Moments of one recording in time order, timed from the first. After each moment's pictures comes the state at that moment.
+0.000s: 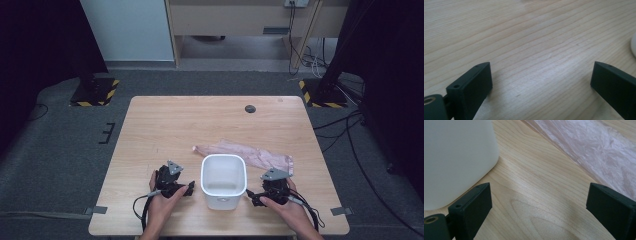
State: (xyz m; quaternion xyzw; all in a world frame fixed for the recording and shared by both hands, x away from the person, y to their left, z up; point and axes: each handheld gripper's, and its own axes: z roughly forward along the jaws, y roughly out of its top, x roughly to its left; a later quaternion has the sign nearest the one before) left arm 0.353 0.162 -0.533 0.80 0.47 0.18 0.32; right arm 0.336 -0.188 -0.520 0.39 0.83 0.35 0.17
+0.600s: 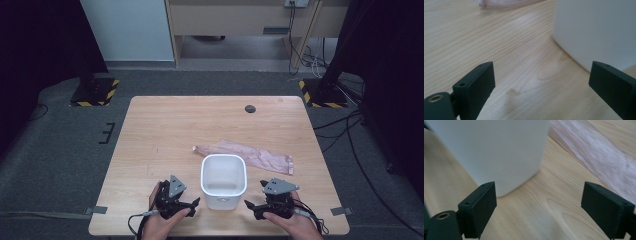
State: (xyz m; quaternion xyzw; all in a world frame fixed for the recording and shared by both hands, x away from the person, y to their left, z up) left arm 0.286 0.150 -0.499 0.82 0.39 0.18 0.37; right arm 0.293 -0.185 -0.491 0.31 0.84 0.41 0.16
